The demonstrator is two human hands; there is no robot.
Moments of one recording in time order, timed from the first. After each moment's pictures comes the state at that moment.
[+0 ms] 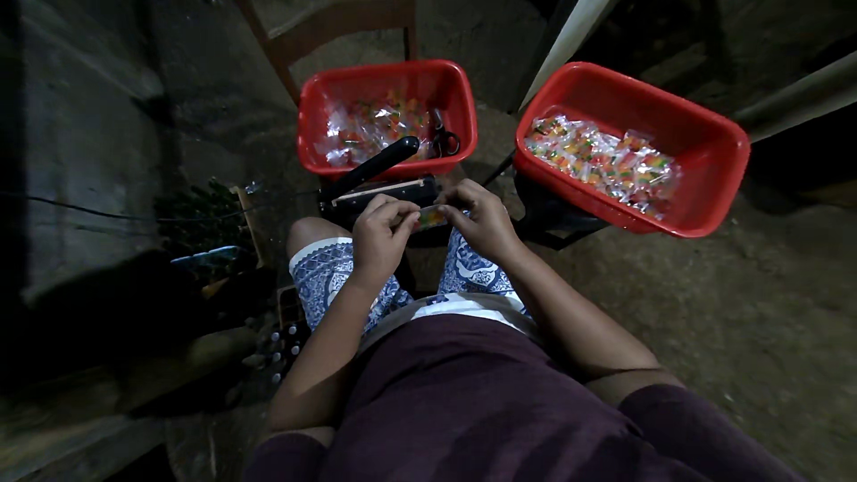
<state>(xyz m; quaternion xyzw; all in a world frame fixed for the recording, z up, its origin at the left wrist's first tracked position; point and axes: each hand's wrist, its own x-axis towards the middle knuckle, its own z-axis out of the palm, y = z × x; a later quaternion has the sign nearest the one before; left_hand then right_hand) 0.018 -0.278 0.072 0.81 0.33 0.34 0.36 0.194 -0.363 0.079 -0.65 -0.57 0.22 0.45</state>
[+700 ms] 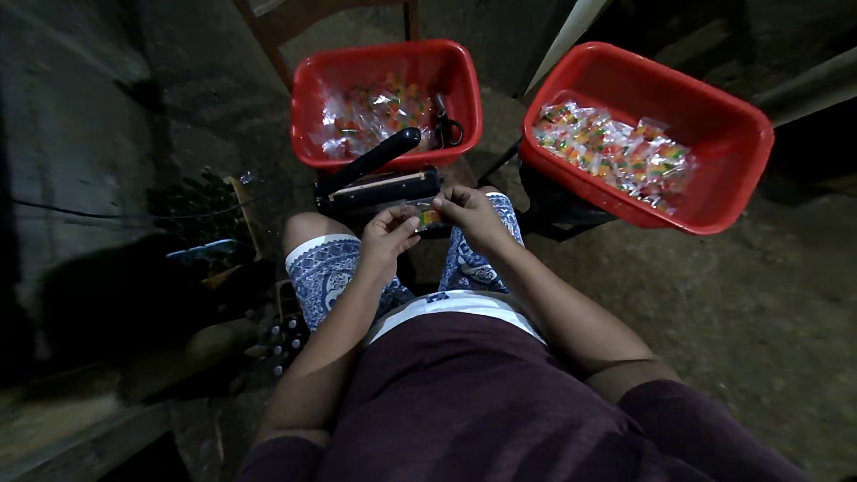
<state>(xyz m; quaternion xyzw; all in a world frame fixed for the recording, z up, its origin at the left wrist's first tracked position) 0.027 -0.278 0.038 0.45 0.42 0.27 0.74 0.198 -0.340 0.035 -0.58 -0.33 0.49 0.56</state>
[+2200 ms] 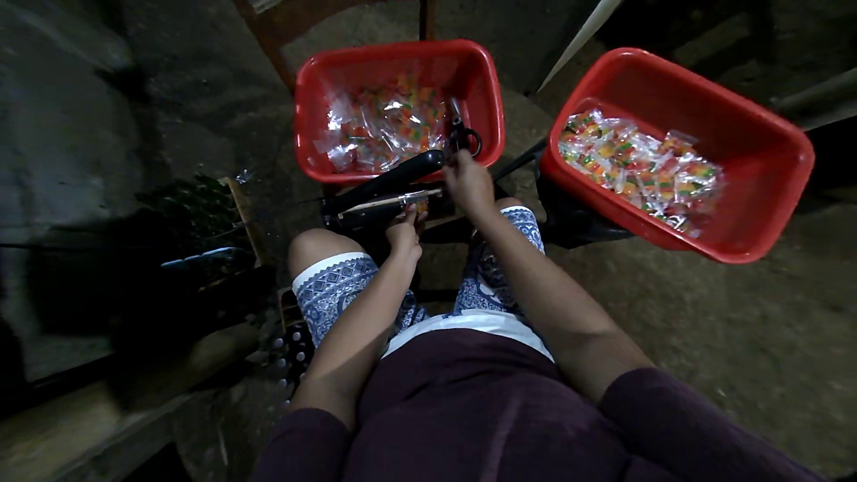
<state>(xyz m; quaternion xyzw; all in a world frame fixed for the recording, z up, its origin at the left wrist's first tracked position) 0.101 -0.211 -0.060 0.18 0.59 0.33 0.72 0.238 -0.221 -0.004 -0.84 -0.42 0.25 0.23</state>
